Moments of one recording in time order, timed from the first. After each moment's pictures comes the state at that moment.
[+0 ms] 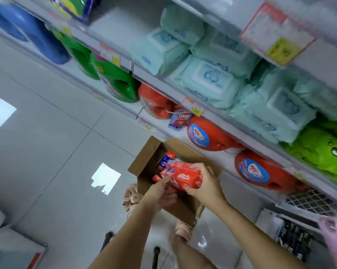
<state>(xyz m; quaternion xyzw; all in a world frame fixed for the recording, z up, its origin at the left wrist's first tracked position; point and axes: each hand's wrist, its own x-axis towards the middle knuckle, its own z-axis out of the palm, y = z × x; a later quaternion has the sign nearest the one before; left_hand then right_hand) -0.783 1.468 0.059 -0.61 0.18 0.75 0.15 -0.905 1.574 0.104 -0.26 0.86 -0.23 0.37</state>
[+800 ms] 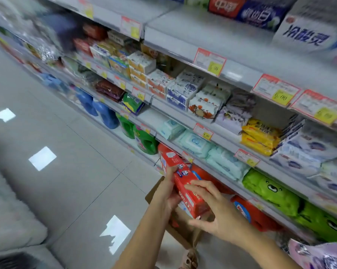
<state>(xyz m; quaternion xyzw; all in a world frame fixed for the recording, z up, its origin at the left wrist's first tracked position) -0.806 1.481 0.385 -0.44 0.13 0.88 -0.13 -0.898 1.623 0.435 -0.62 0.71 -0.24 0.26</state>
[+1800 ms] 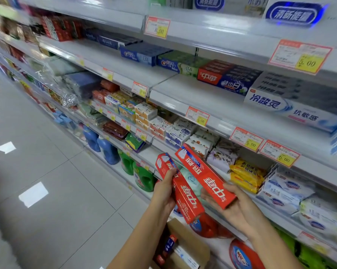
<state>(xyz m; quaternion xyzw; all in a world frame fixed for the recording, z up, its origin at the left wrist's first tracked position) -0.834 1.453 0.491 -0.43 0.22 0.84 -0.26 -0.954 1.592 0.514 0.02 0.44 -0.70 0.55</state>
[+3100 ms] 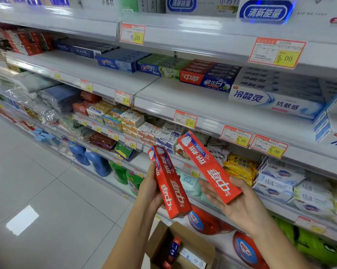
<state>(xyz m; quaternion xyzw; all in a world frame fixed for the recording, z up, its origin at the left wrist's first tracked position) -0.823 1.413 0.503 -0.35 0.23 0.88 -0.22 -0.944 1.595 0.535 0.00 0.36 -0.75 0.56</state>
